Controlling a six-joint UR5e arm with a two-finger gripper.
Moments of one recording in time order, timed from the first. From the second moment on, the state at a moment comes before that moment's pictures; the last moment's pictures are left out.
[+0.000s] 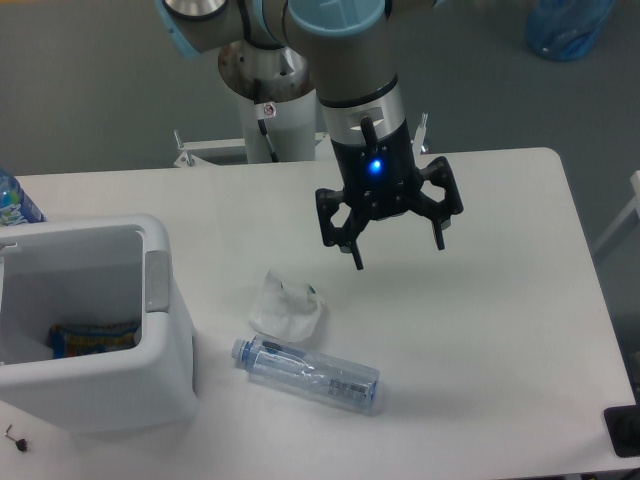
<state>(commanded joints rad) 2.44 -1.73 -1.50 -0.98 1.65 0.35</state>
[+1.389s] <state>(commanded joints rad) 2.45 -1.78 -1.56 -0.90 1.65 0.35</state>
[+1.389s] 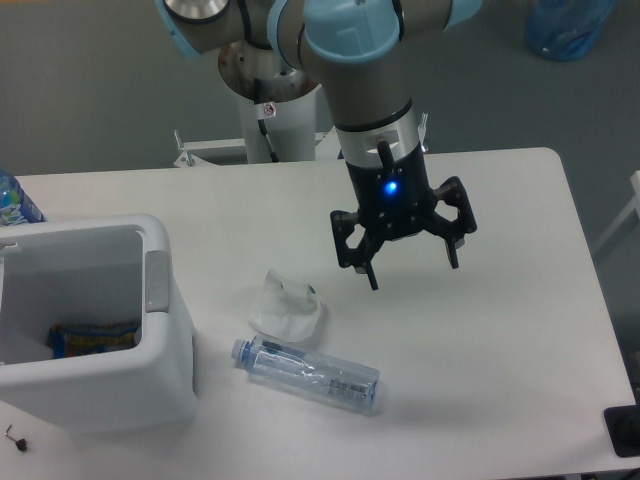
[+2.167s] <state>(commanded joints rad) 2.40 -1.82 -1.79 -0.90 1.64 0.51</state>
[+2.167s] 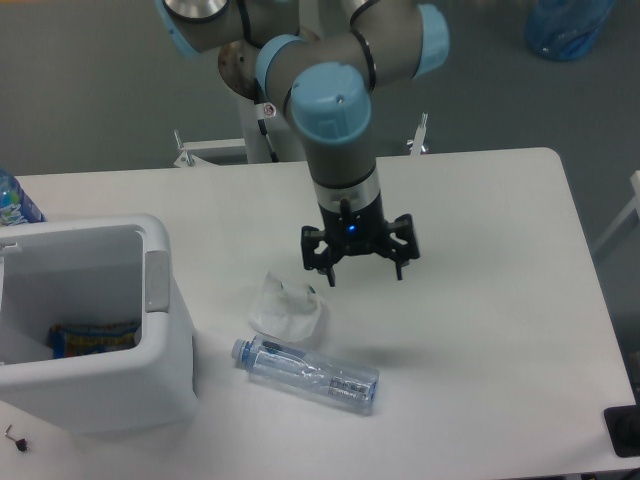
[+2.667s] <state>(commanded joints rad) 2.34 -1.92 -1.79 -0.90 1.64 0.50</state>
